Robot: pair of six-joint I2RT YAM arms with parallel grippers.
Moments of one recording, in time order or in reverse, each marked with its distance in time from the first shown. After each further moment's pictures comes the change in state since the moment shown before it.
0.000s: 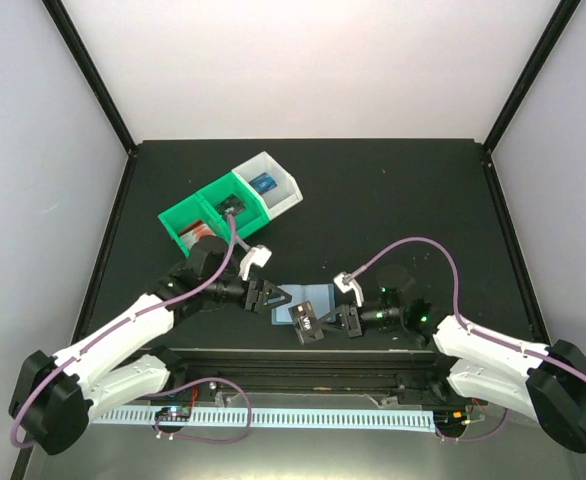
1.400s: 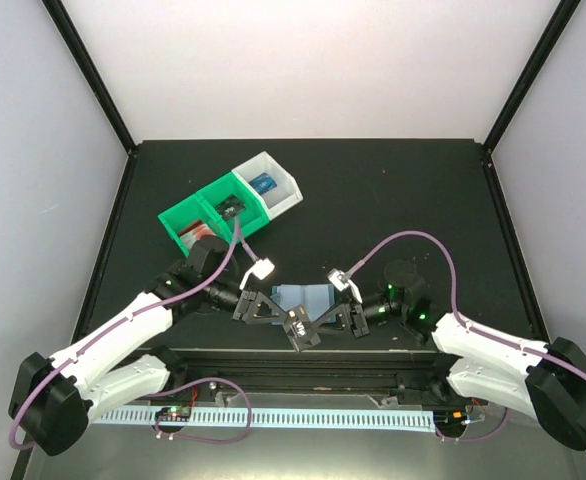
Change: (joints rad) left arm 0.000 -0.024 0.051 -0.168 0.381 0.099; right arm 0.008 0.013 0.016 0.308 -0.308 0.146
